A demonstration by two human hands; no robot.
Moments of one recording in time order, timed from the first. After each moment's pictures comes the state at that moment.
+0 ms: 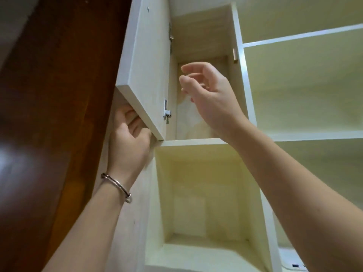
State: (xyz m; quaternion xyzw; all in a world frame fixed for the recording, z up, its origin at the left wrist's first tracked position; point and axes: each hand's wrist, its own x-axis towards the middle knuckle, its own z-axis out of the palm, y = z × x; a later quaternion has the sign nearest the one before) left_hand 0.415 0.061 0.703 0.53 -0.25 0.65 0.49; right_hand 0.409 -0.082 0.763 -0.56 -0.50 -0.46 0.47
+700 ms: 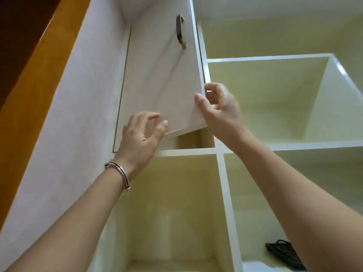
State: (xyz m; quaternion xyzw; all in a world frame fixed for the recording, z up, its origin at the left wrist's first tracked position) left_hand 0.475 0.019 0.744 0.66 -0.26 0.65 0.28; right_hand 0.454 -0.147 0.779 -0.58 -0.34 -0.61 0.42
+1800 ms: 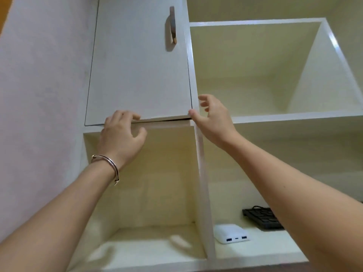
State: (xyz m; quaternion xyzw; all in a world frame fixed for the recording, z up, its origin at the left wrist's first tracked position) left_hand 0.517 0.003 0.725 0.72 -0.12 0.66 0.21; right_hand 0.515 -0.194 0.749 -0.71 -0.23 -0.57 0.35
